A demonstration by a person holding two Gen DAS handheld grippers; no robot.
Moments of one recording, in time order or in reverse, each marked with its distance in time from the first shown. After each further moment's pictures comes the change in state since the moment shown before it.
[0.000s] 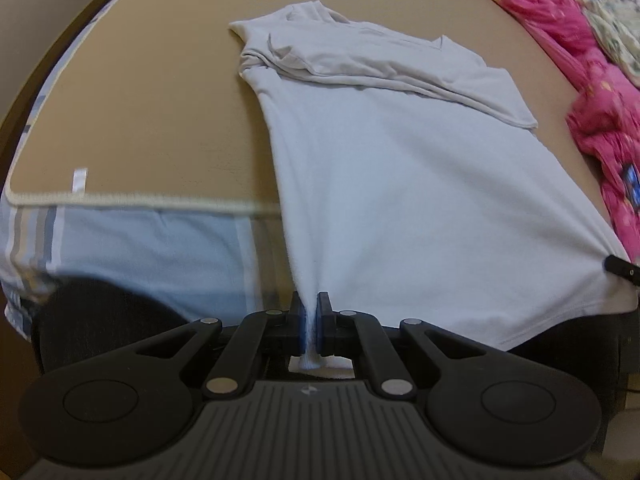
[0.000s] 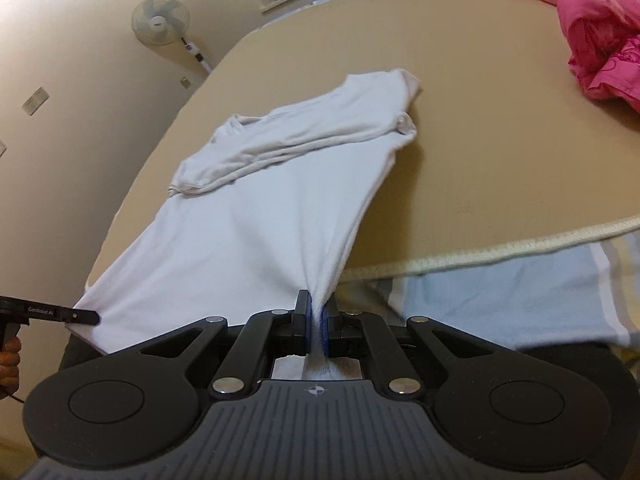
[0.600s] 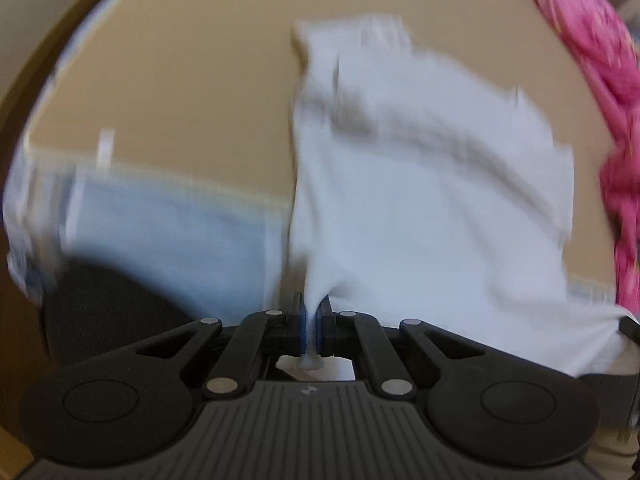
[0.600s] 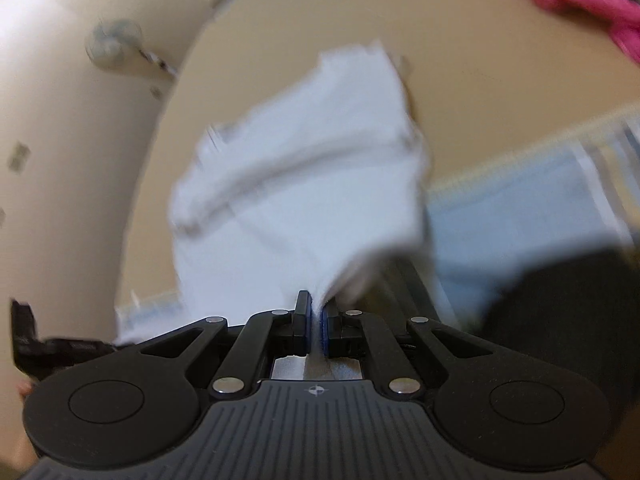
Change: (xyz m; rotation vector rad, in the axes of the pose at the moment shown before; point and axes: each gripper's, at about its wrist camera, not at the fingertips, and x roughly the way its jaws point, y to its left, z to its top) left arm 0.002 0.030 0.074 -0.206 0.062 0.025; right arm 0.002 -0.006 0.053 0.262 0.078 0.050
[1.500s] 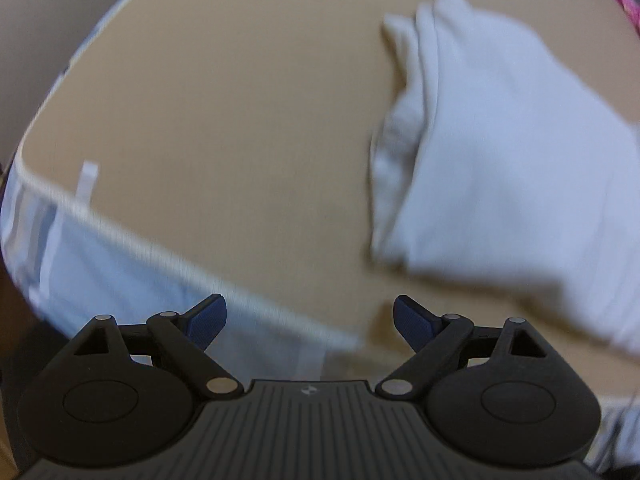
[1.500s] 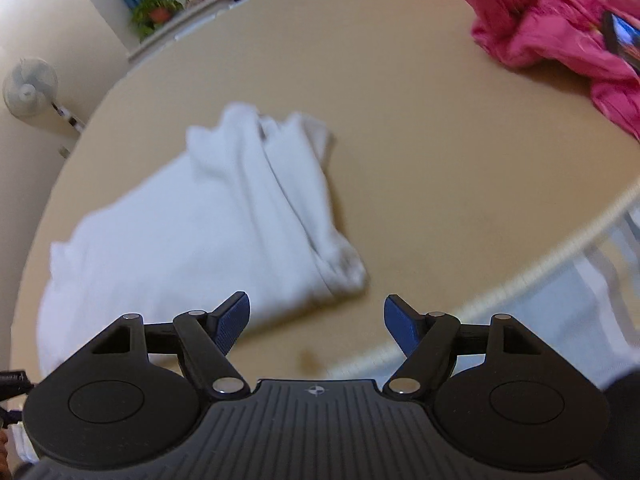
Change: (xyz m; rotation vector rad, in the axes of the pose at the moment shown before) left arm 0.125 0.004 0.027 -0.141 0.029 0.244; right arm 0.115 -0.036 0.051 0.025 -0.212 -0.318
